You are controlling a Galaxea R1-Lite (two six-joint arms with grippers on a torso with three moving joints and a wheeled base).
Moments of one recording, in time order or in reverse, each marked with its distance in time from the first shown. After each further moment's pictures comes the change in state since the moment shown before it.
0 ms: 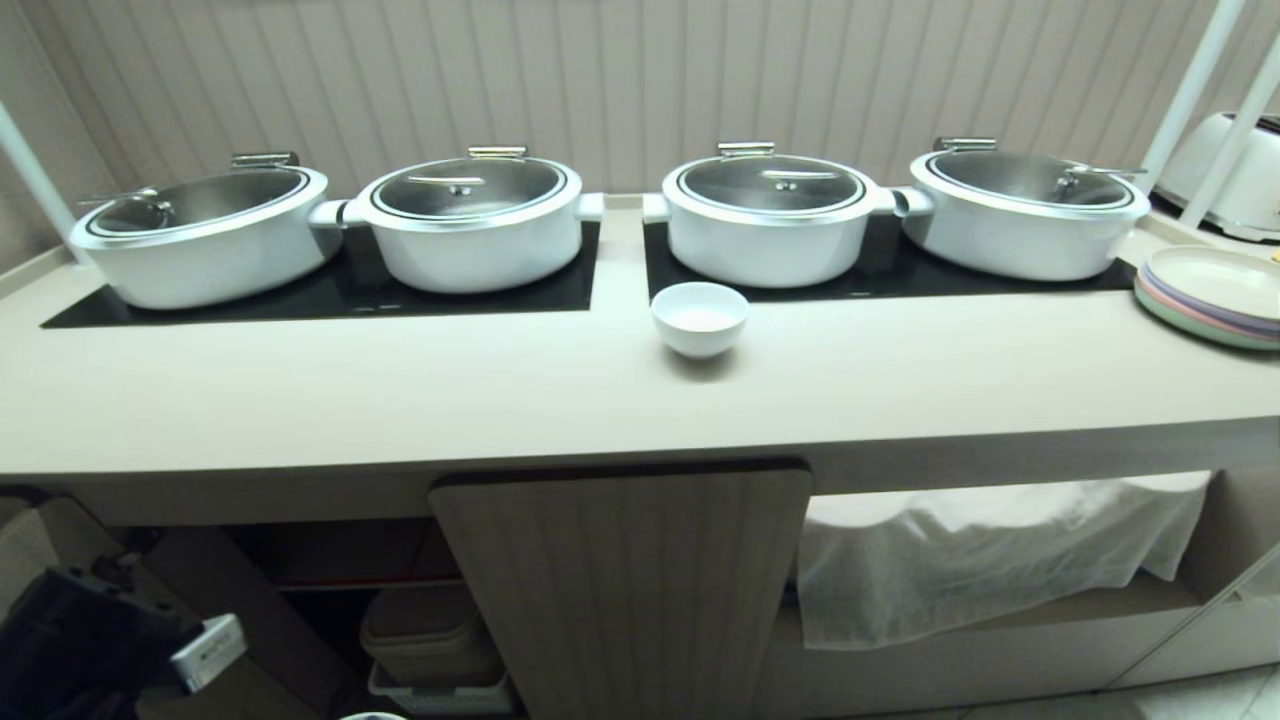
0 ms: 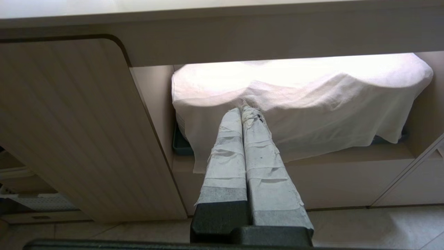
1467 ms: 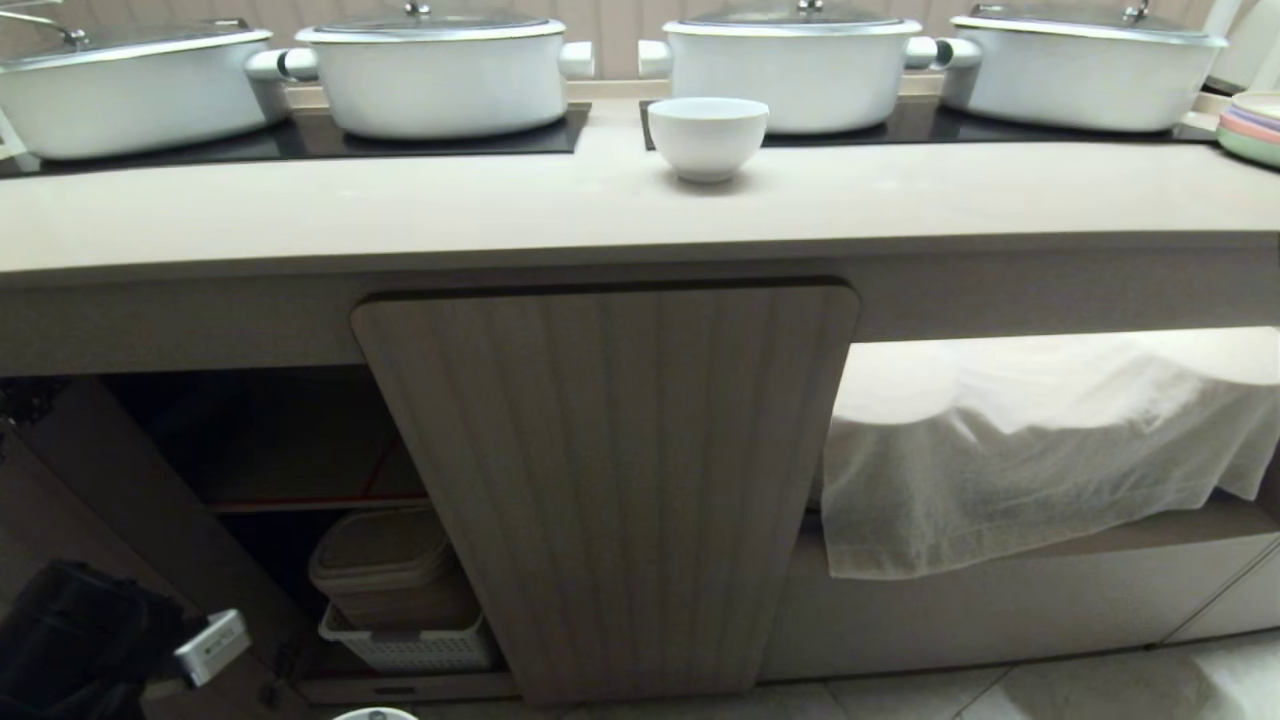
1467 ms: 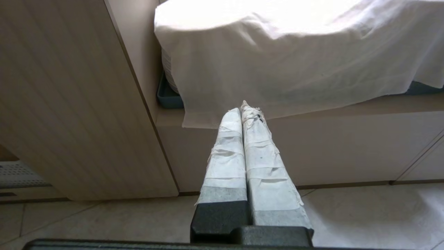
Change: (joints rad) left arm 0.002 0.009 -0.010 -0.001 -0.010 -0.003; right arm 0.000 0.000 0.000 0.000 0.000 0.000
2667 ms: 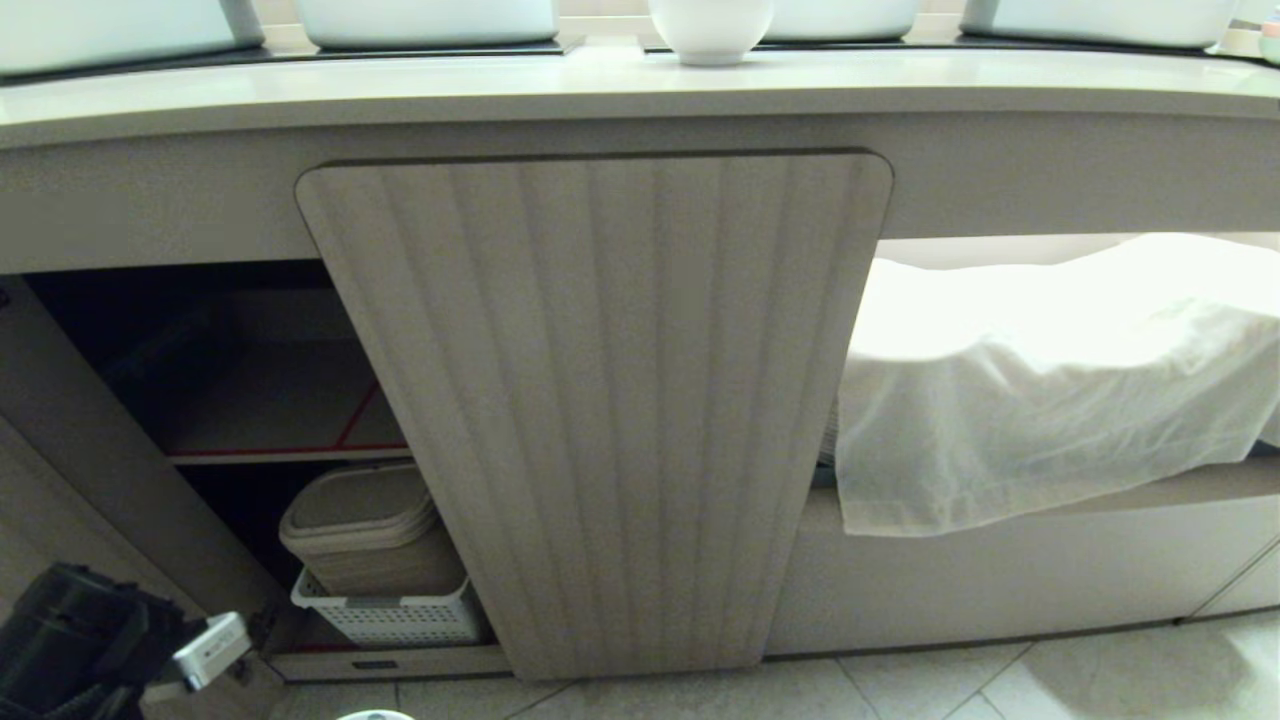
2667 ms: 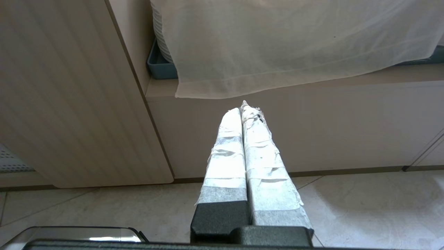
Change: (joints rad) left arm 0.000 0.000 0.005 0.000 -0.001 -0.001; right arm 0.000 0.000 0.000 0.000 0.000 0.000
